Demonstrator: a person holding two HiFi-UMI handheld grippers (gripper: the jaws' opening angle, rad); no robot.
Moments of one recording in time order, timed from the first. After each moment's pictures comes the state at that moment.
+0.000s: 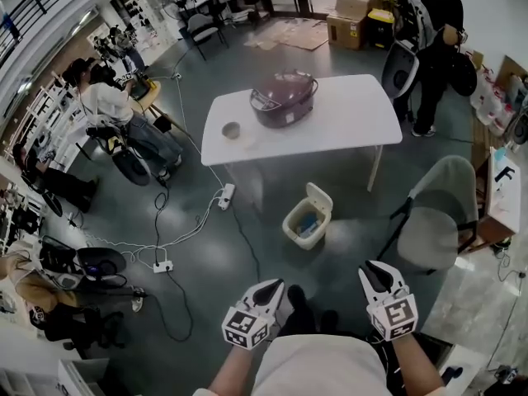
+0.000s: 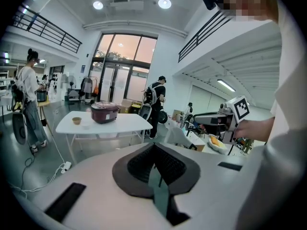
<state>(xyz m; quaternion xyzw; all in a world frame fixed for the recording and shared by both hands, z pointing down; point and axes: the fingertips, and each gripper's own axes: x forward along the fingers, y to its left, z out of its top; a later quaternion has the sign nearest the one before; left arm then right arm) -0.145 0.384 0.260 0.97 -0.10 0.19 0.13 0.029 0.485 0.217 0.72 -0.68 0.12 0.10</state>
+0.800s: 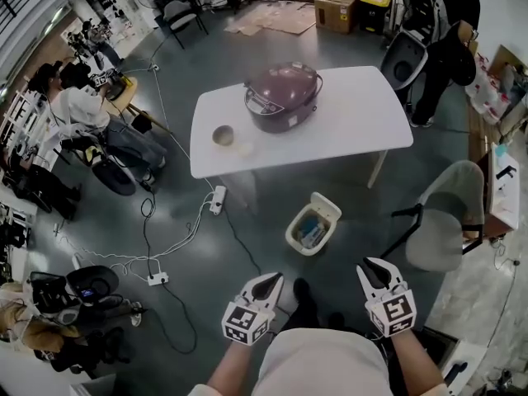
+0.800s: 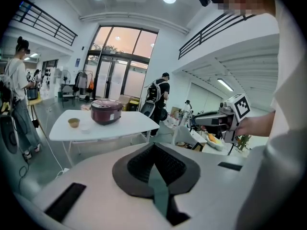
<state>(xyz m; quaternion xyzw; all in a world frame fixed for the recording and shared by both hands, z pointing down) -0.102 0.208 0.288 0.97 -0.07 0.21 0.14 0.058 0.318 0.254 0.73 -0.66 0.17 0.13</state>
